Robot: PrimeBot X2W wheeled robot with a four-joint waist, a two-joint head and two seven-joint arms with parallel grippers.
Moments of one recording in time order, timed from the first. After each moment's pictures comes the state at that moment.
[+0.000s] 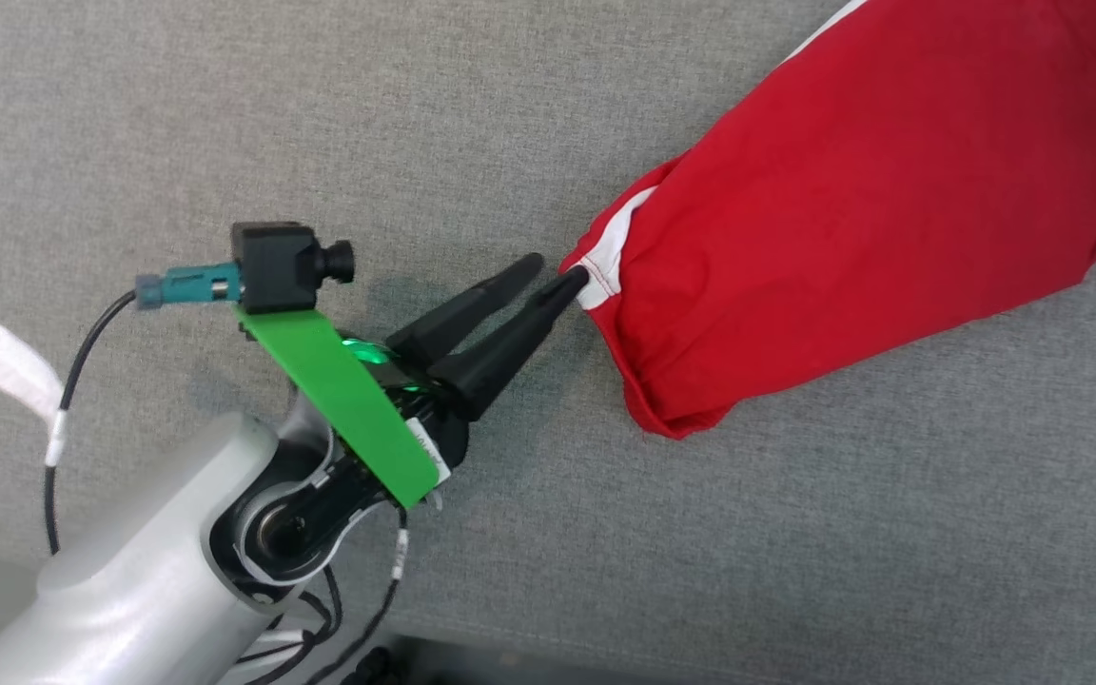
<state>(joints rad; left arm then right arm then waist) -0.69 0.48 -0.87 -0.07 -1.53 -0.13 0.08 -0.96 -0.89 0.45 0.23 1.32 0.13 0.46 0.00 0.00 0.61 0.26</state>
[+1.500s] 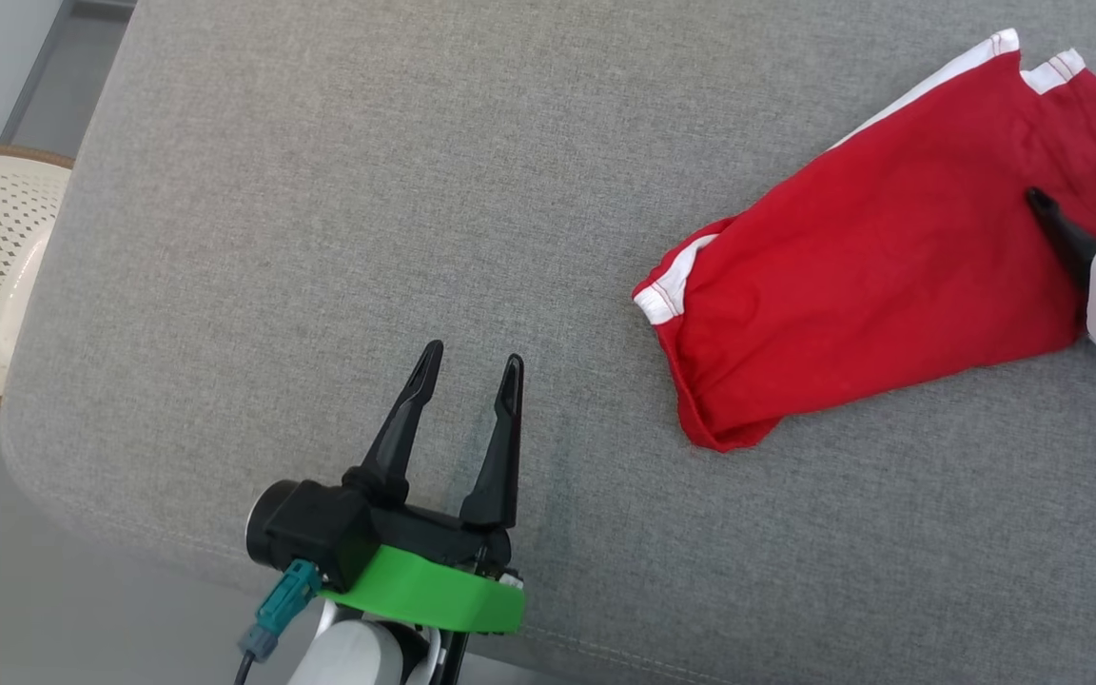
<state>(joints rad) -0.14 0.05 -0.45 -0.01 -0.38 0.01 -0.26 -0.84 -0.79 0.78 0.62 0.80 0.13 0.10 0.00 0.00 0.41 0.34</state>
